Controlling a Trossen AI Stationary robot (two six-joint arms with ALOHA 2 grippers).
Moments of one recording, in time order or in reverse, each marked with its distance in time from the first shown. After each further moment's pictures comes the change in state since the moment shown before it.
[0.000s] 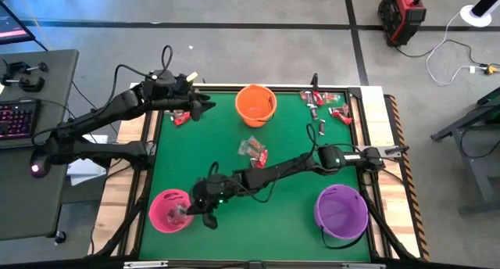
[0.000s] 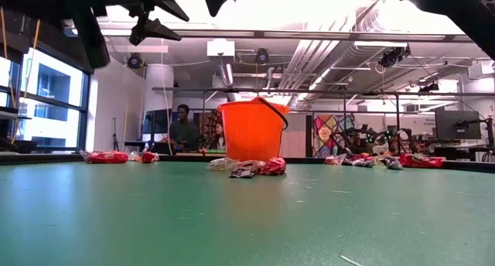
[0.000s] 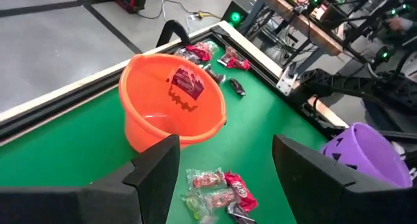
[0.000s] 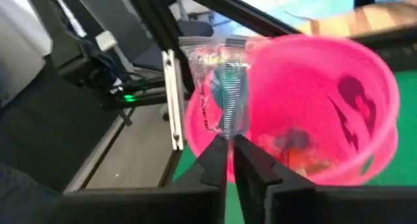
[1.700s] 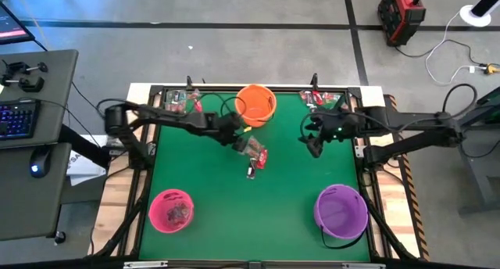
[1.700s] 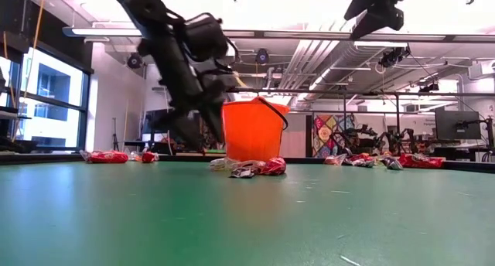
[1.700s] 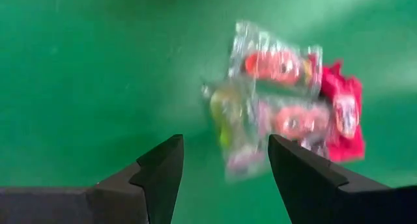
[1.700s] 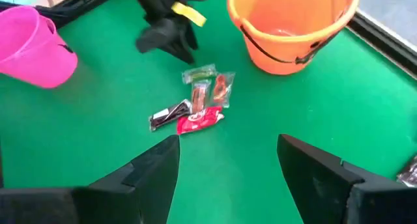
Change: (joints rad) left arm -0.282 0.755 0.035 0.099 -0.130 -0.413; right arm -0.237 -1.462 -1.051 -0.864 0.437 0.130
